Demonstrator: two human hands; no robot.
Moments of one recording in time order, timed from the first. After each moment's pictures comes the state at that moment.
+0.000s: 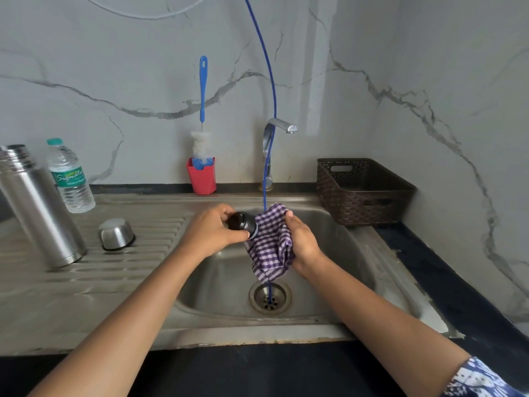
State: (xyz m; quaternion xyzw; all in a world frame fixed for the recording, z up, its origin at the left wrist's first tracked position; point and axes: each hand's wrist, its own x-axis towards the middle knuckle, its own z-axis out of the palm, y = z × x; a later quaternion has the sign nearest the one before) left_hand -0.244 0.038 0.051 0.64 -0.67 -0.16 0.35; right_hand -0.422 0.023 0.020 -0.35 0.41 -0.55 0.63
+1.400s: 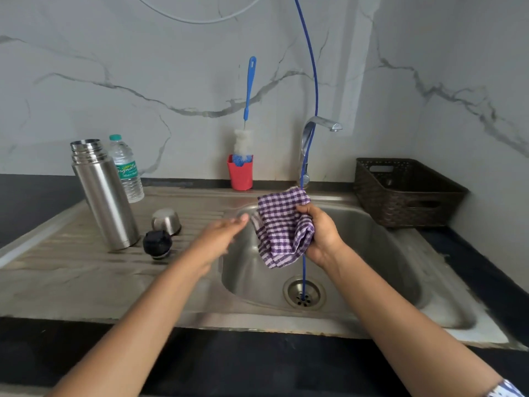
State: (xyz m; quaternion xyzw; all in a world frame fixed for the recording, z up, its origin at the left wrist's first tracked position) left_hand -0.186 0.074 0.038 0.62 -0.51 -0.41 0.43; right_hand -0.377 0.046 0.054 -0.30 0.35 -0.51 0.72
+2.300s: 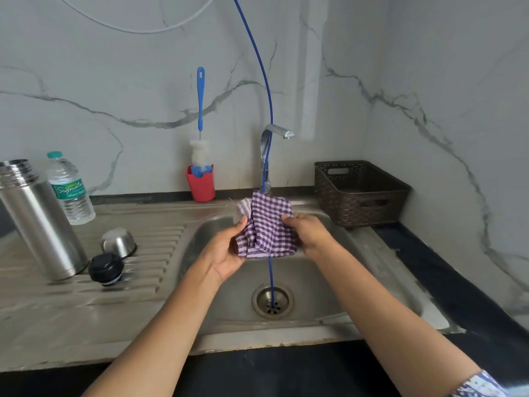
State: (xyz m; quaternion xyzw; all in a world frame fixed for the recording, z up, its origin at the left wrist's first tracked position) left_hand -0.272 0.033 0.027 0.28 -0.28 -0.73 0.55; right_hand -0.439 0.013 0.046 -0.43 0.52 -0.48 0.57
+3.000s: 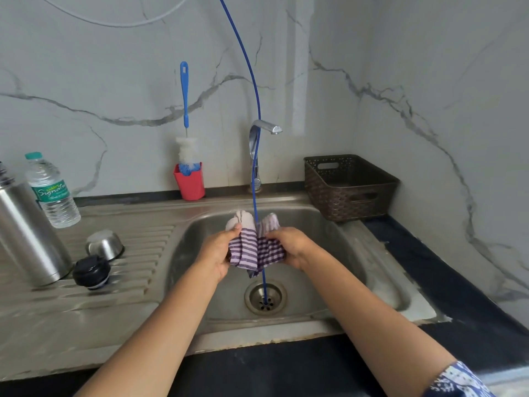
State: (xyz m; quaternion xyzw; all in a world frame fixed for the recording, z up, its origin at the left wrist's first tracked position) left_hand -0.284 0.019 0.012 0.50 -0.32 -0.59 0.55; right_hand -0.432 0.014 0.019 -0.43 0.53 -0.41 0.61
